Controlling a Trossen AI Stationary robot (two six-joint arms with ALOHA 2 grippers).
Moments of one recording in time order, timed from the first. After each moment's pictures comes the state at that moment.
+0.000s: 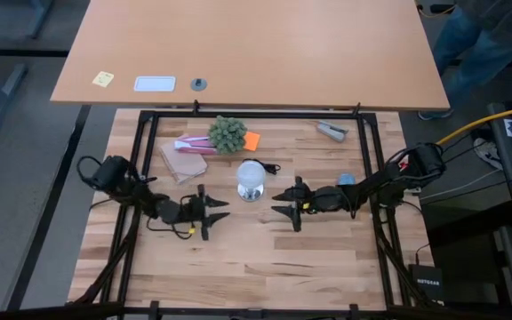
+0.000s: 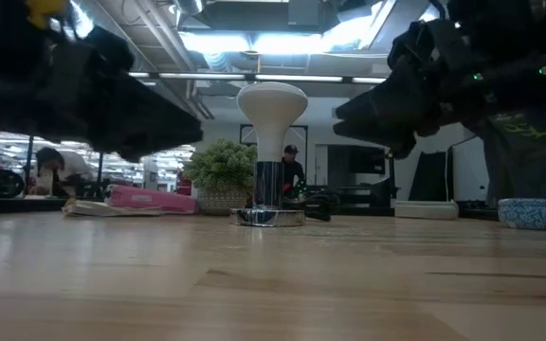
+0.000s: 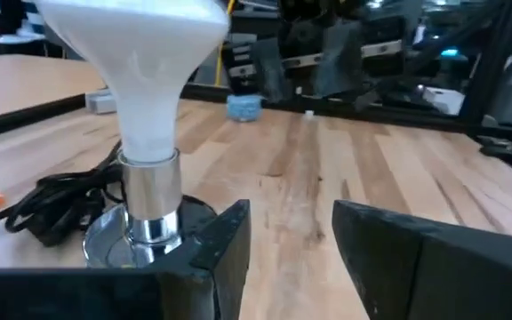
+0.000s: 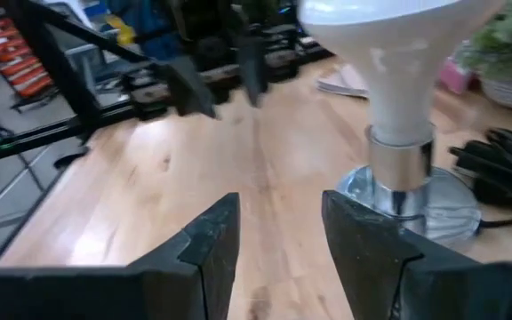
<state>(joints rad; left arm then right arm) -0.42 1.88 0.23 1.57 -0.61 -0.15 0.23 1.63 0.40 1.03 0.25 0.33</state>
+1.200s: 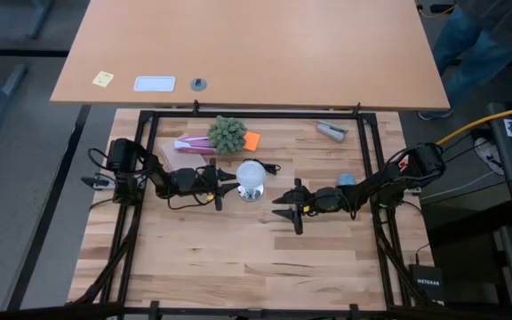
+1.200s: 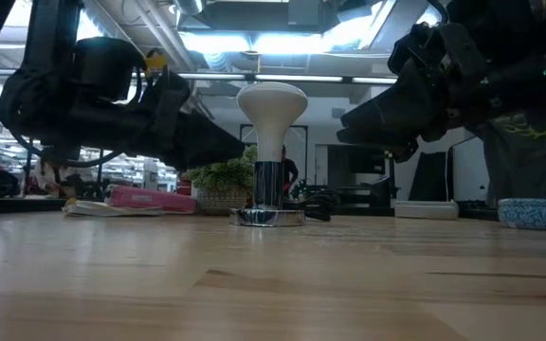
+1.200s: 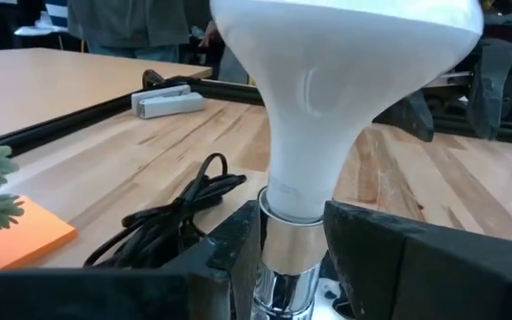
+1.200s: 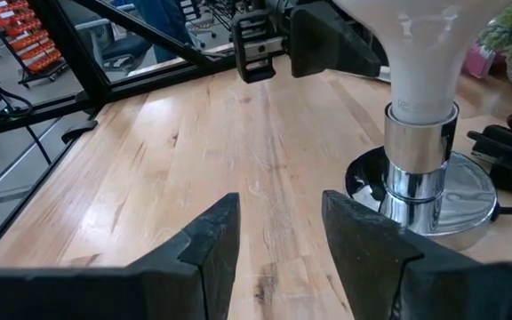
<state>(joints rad) 0.05 1.89 0.29 1.52 -0.17 -0.11 0.23 1.63 0.40 0.99 0.21 0.31</state>
